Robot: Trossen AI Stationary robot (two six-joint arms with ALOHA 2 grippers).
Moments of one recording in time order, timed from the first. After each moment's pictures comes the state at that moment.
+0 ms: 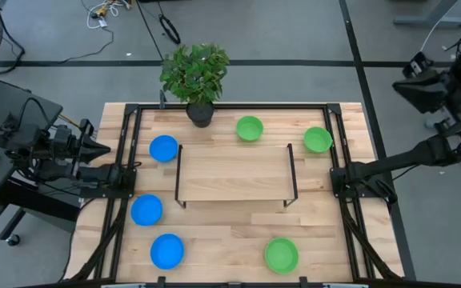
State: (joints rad) left arm -0.08 0.01 0.97 -0.98 -0.10 -0.09; right arm -0.02 0.96 2.09 -0.94 -0.05 0.15
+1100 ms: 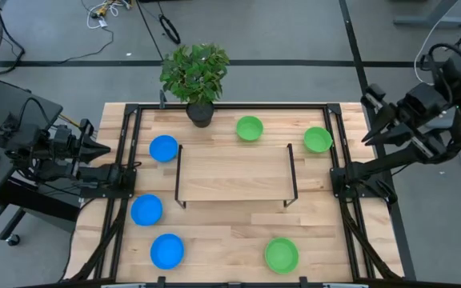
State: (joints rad) left arm -0.07 0.01 0.97 -0.98 -0.10 -0.09; right arm -0.02 1.10 2.09 -1.07 -0.56 0.03
